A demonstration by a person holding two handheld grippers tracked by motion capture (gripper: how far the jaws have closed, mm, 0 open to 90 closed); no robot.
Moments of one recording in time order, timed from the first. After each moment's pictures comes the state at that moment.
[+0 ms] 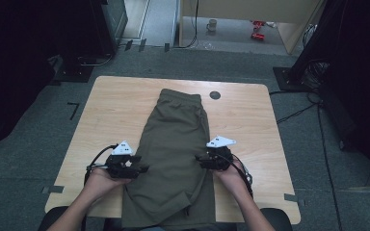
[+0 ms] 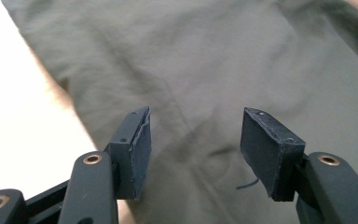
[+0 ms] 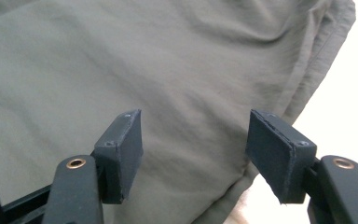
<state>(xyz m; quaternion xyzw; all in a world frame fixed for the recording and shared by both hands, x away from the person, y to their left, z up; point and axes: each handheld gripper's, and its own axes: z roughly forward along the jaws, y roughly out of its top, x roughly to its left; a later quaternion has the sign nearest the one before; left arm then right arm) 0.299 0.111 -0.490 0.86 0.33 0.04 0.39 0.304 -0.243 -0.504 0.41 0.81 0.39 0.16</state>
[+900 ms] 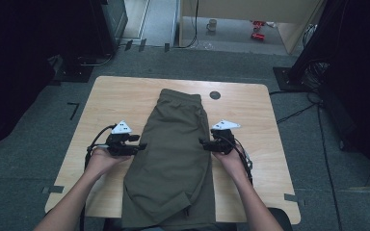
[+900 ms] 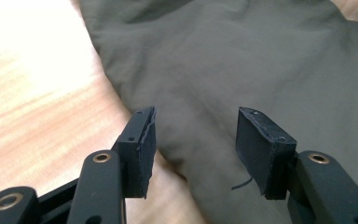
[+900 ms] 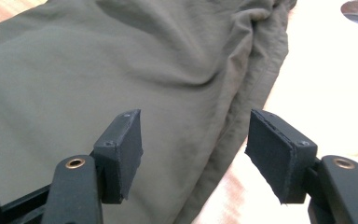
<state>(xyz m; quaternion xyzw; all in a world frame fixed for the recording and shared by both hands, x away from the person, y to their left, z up) 0.364 0.117 -0.486 0.85 0.33 0.09 0.40 0.354 -0.257 -0.495 0.46 0.78 0.39 0.17</state>
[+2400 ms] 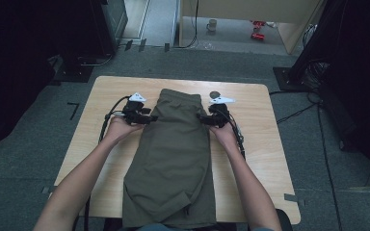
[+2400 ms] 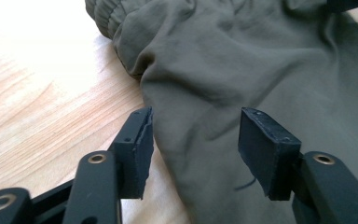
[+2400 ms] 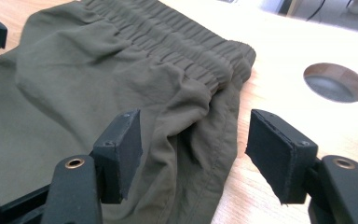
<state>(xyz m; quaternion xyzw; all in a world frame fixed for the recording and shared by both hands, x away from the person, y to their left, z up) 0.482 0.078 -0.483 0.85 0.34 0.08 0.39 0.450 -0.255 -0.492 0.48 0.75 0.42 0.19</state>
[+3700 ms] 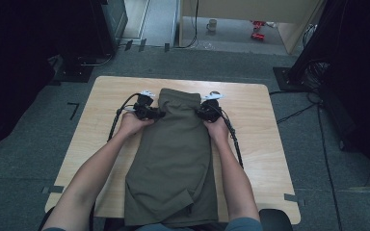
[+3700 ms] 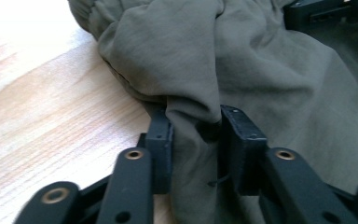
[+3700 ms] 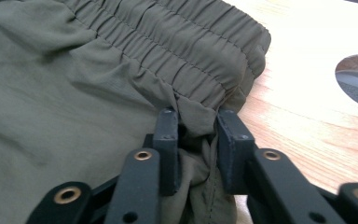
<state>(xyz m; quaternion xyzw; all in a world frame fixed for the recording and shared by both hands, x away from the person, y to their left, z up) 0.514 0.050 -0.508 0.84 0.38 0.04 0.39 0.491 -0.237 -0.521 0.49 0.76 0.39 0.18</state>
